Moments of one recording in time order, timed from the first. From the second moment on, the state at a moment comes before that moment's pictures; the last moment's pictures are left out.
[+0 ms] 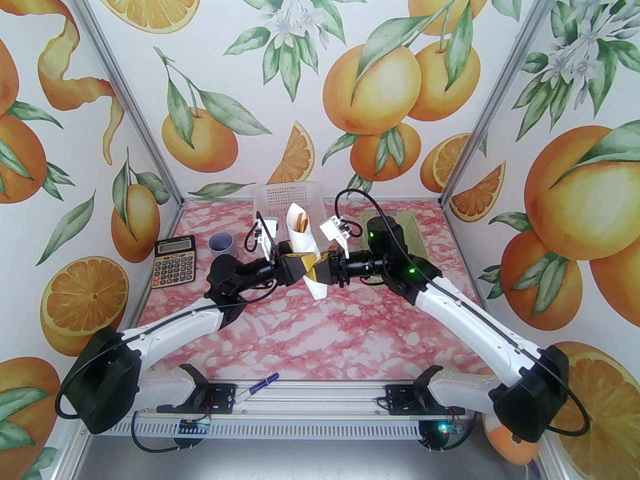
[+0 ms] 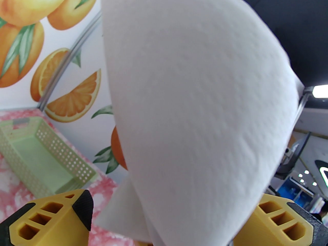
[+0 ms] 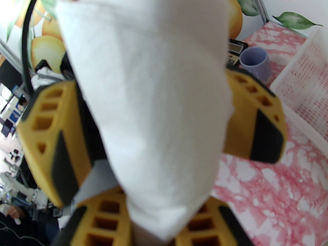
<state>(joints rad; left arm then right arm) -0.63 1.32 0.67 1.03 0.63 -0.93 0.59 1.26 1.11 -0.24 -0.94 0.31</state>
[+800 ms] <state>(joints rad) -0.62 1.33 0.69 1.07 0.69 -0.99 0.59 1.23 1.11 -0.33 -0.87 0.21</state>
